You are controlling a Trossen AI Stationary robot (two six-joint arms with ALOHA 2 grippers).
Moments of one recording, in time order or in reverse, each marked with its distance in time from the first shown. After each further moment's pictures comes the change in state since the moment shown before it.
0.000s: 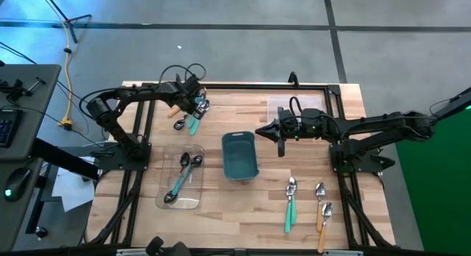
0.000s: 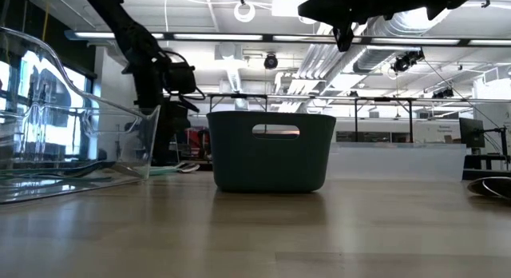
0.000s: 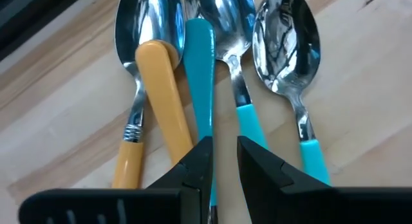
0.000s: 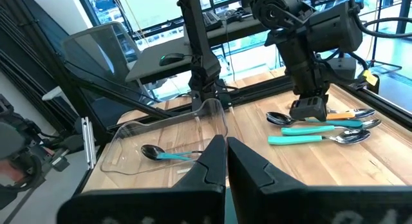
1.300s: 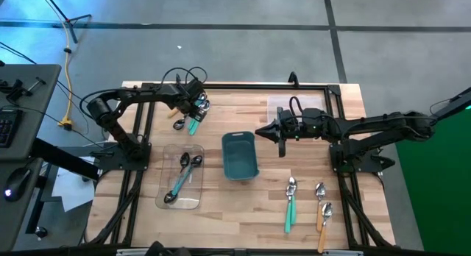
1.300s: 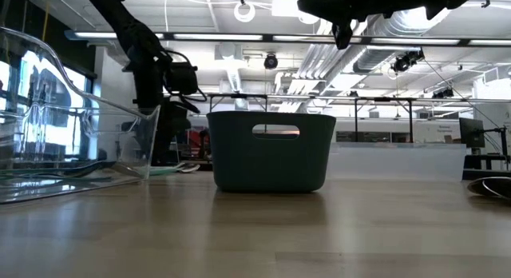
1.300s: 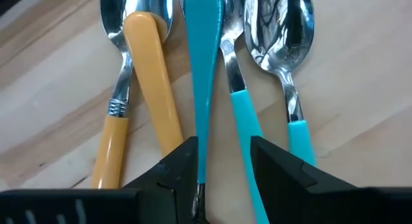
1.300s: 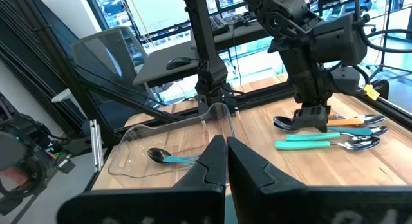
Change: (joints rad) left arm -0.048 0.000 0.001 -0.047 -0.018 -0.077; right arm 0.000 0.000 0.000 0.023 -0.023 0.000
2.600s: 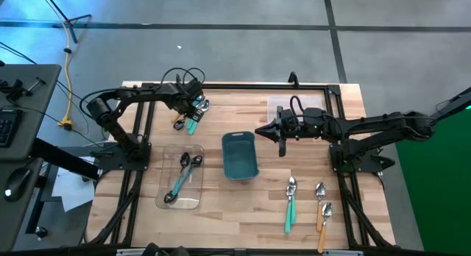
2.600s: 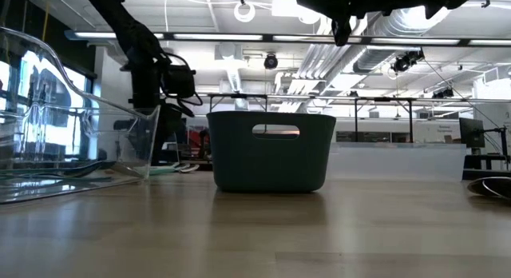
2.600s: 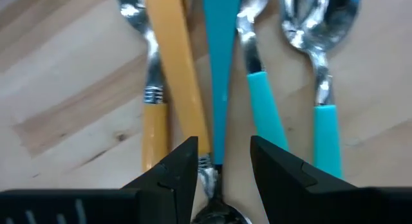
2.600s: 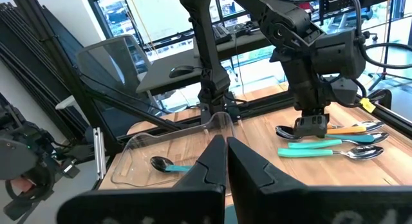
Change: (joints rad) left arm 0.014 0.003 0.000 -0.062 -0.025 -0.046; right arm 0.000 0.000 0.000 0.036 -0.001 0.000
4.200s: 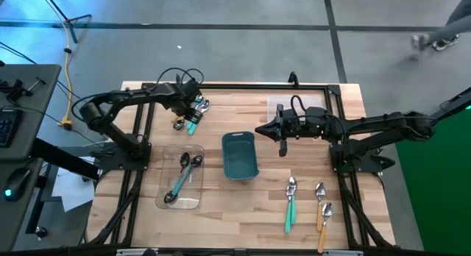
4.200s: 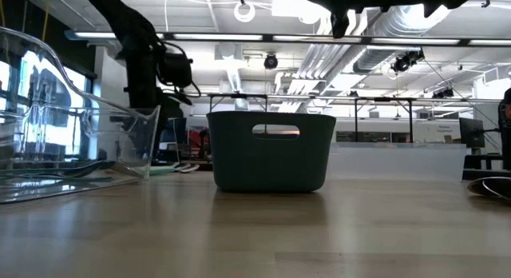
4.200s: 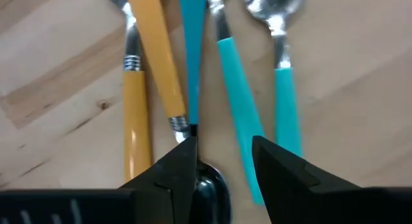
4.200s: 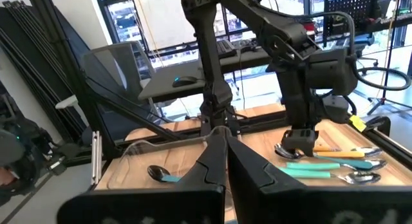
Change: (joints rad) left arm -0.021 -0.079 0.001 -0.090 0.060 -0.018; right arm 0.000 -0.001 0.000 0.051 -0.011 -0.076
